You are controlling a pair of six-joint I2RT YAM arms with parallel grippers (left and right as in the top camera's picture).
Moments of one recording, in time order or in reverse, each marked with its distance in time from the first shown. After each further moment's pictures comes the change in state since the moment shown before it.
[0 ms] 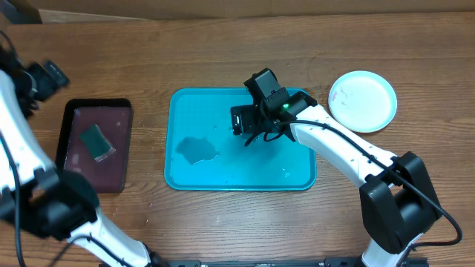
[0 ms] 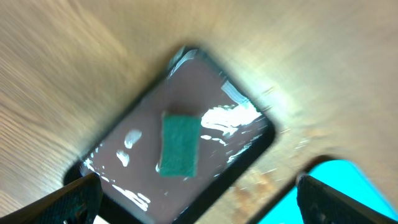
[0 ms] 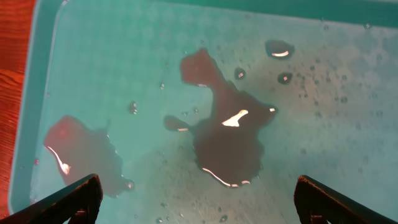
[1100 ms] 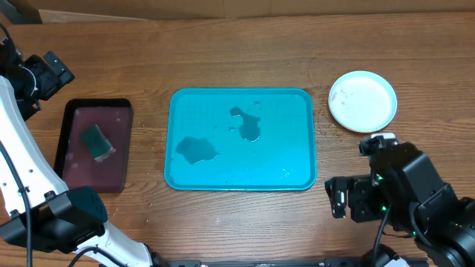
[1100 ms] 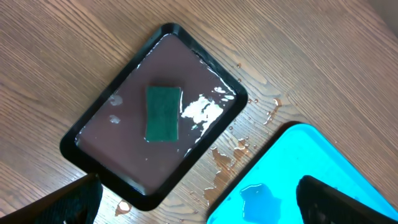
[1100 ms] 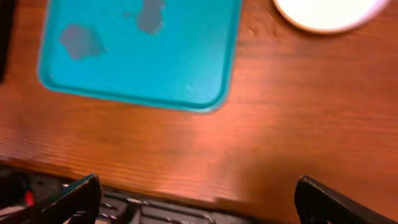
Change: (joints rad) left arm -0.047 -0.096 0.035 -0.131 0.025 -0.019; right arm 0.000 -0.931 0.012 -0.919 0.161 0.019
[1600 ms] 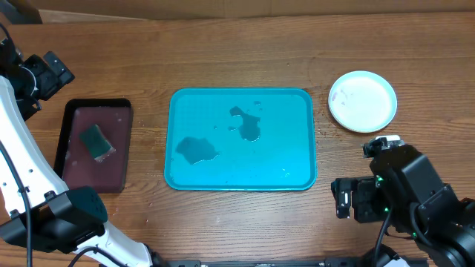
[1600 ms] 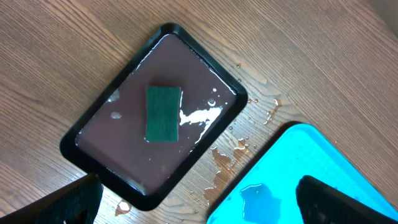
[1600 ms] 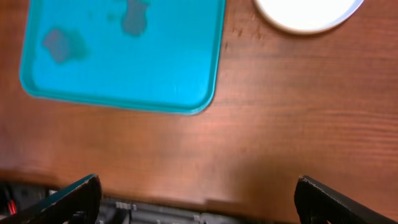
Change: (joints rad) left arm 0.000 0.000 0.000 0.000 0.000 0.000; right arm -0.022 -0.004 0.000 -0.002 0.040 -0.001
